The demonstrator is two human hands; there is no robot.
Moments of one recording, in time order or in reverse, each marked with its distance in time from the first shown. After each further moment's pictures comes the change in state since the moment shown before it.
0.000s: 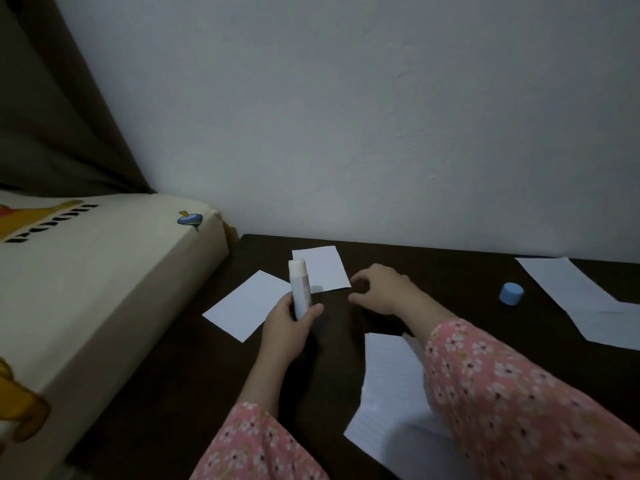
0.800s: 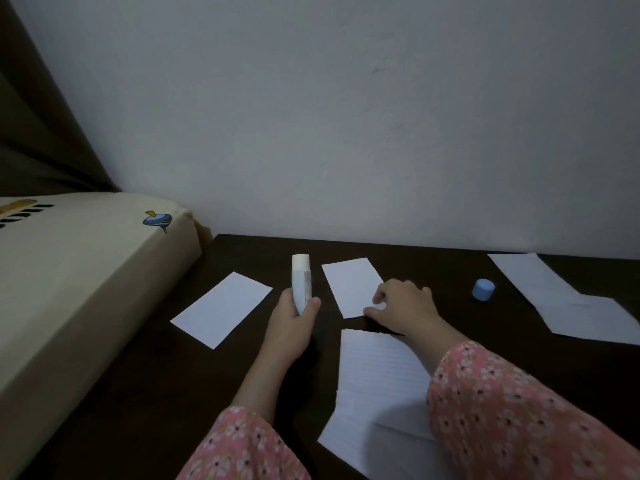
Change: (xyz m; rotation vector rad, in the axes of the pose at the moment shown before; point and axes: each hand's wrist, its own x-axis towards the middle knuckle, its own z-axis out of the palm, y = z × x) left_hand -0.006 0.022 0.030 -0.024 -0.130 0.033; right_hand -0.009 0.067 0.024 -0.101 0.162 0.165
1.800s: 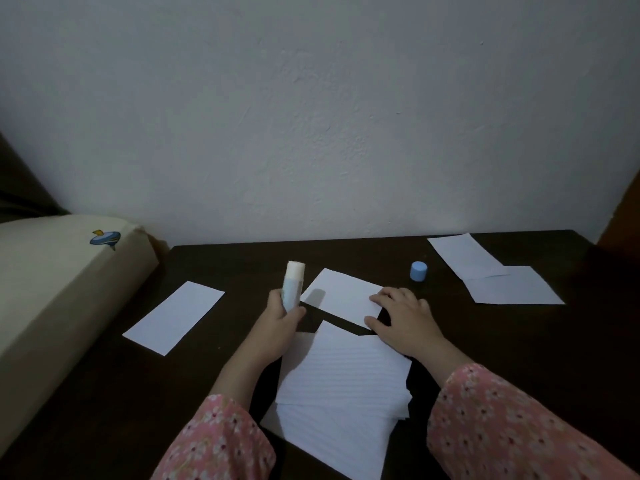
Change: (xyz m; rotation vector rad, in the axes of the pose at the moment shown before) left_hand -0.029 0.027 0.038 0.089 -0.238 0.093; right_hand -0.061 0.101 0.009 0.079 0.066 -0.051
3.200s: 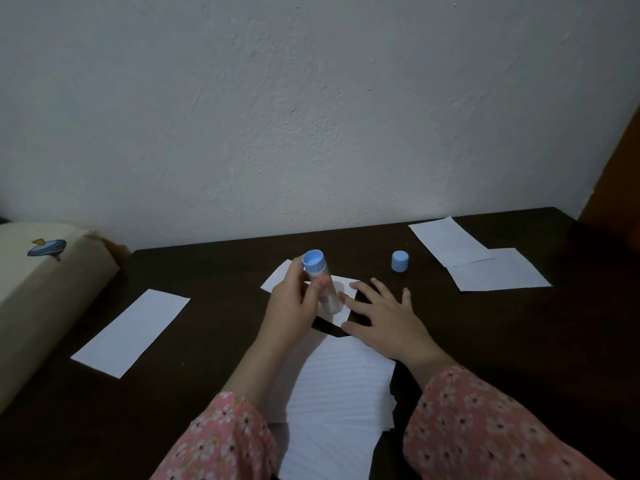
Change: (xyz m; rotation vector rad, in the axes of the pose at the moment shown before) left_hand 0.039 0.027 0.057 0.044 0.106 0.428; right_hand 0.006 0.010 0.008 0.021 -0.126 -0.081
